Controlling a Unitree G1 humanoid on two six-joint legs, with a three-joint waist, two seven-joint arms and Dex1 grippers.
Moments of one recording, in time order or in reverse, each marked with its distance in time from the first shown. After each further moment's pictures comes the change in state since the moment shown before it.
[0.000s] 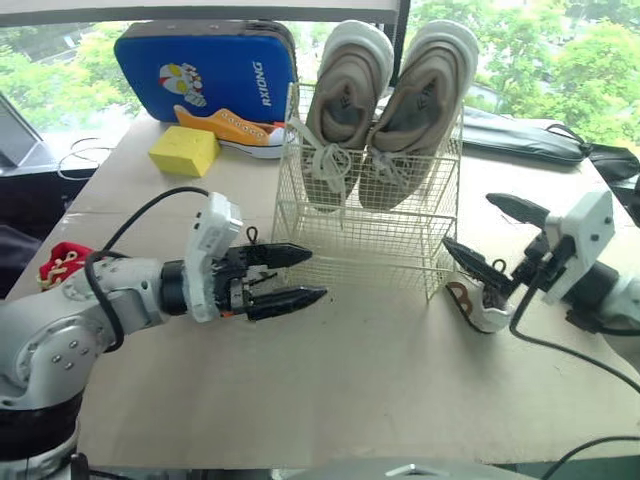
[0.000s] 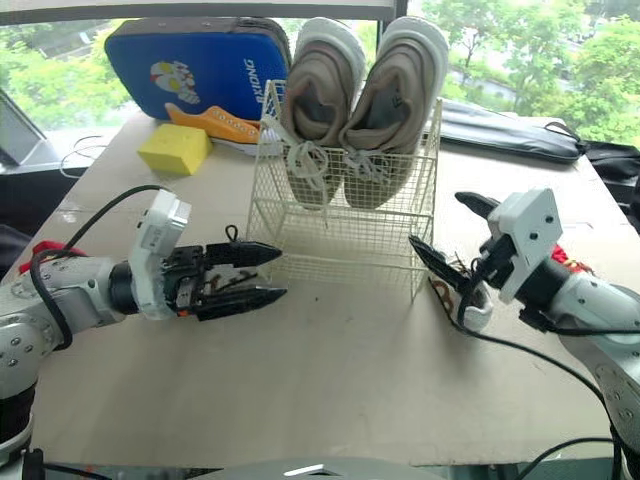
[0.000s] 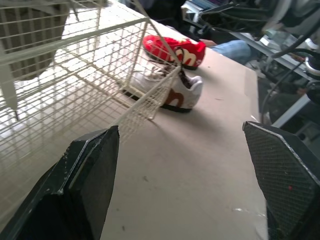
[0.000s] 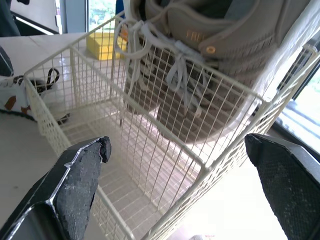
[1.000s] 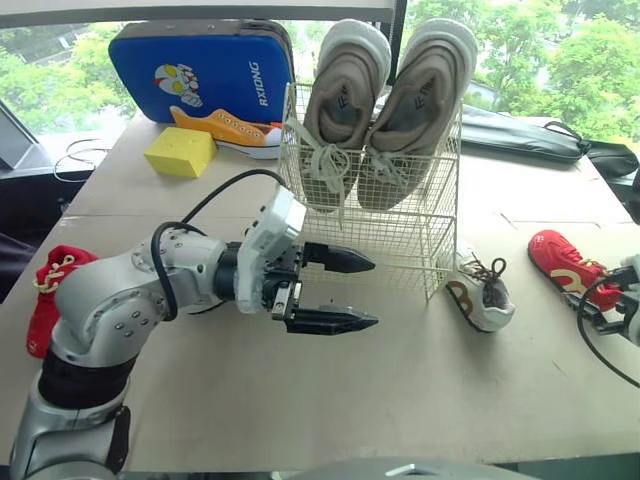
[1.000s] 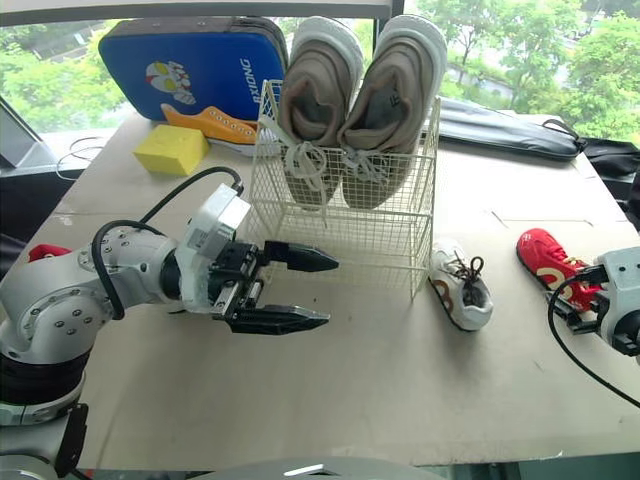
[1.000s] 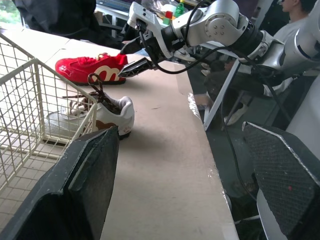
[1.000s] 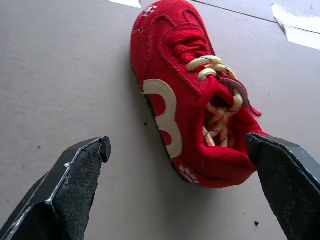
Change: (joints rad) left arm -0.163 -0.074 -0.209 -0.010 0.045 -0.063 -0.080; right arm 0.064 -0.095 -0.169 0.519 -0.296 0.298 -0.038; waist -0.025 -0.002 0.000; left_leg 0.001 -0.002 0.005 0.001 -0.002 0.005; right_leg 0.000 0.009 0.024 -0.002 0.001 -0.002
